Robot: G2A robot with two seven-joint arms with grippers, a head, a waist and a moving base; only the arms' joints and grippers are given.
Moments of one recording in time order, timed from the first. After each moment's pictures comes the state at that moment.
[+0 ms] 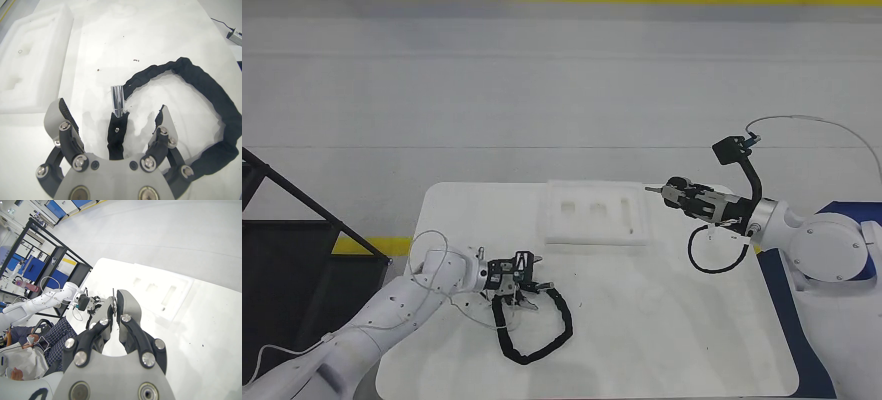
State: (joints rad) left arm 0.93 -0.89 -0.60 -1.13 1.65 -0.84 0.47; right arm -1.14 -1.04 1.44 -1.88 -0.28 -0.07 1.01
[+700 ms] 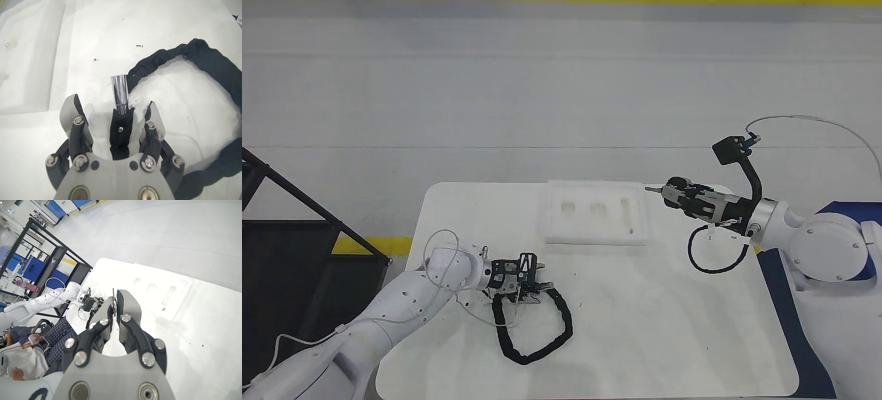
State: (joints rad) left arm 0.87 -0.94 -0.55 -1.02 1.75 -0.83 0.52; right arm -1.14 -1.04 1.44 -1.88 -0.28 -0.07 1.01
